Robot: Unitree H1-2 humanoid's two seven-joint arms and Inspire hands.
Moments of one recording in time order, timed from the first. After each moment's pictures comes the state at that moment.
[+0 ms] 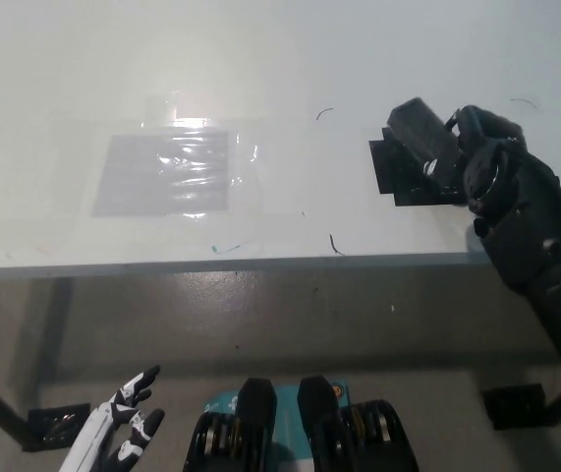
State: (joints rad) left_arm 0.09 0.25 -0.06 0.13 0.06 -0.40 -0.14; right_arm -1.03 -0.20 0.29 0.95 -0.72 0.44 0.08
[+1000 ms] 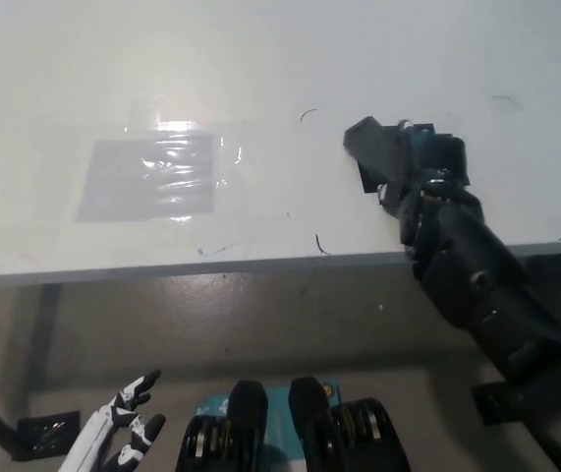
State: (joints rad) left_arm 0.10 0.26 -0.06 0.13 0.07 -0.40 -0.15; right_arm -1.02 -0.05 0.48 1.04 -0.74 0.44 -0.06
